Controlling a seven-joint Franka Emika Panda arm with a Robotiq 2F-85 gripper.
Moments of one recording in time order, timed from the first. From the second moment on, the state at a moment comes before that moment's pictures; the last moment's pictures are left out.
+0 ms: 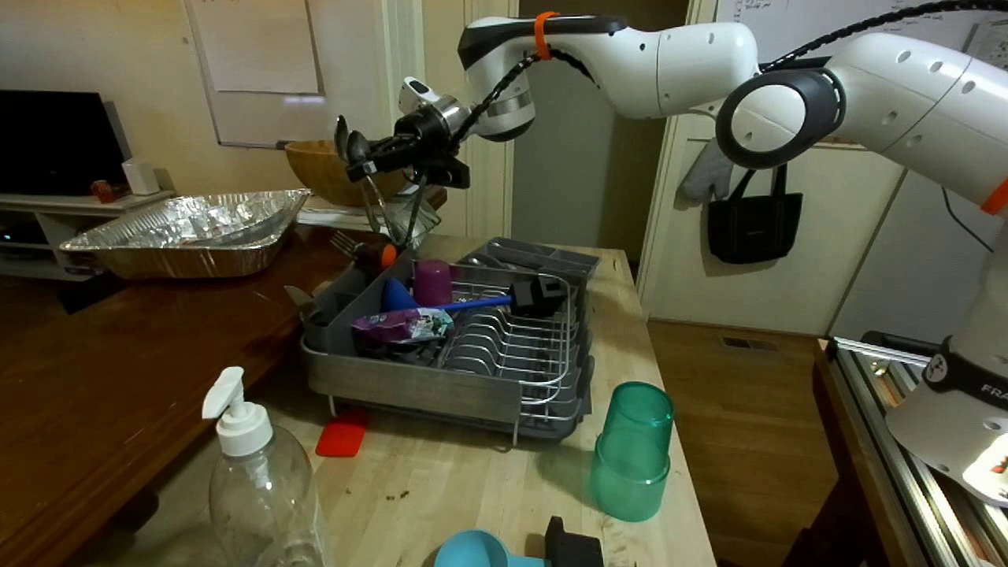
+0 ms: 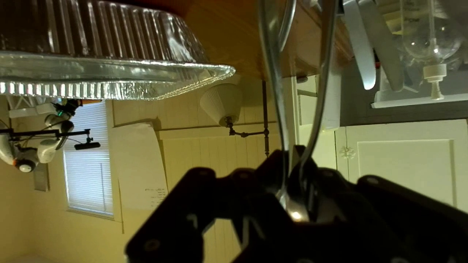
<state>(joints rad) -0.16 1.17 0.15 -0.60 1.13 1.78 -1.64</state>
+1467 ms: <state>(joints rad) -0.14 1.16 0.15 -0.69 1.14 2.08 -1.63</state>
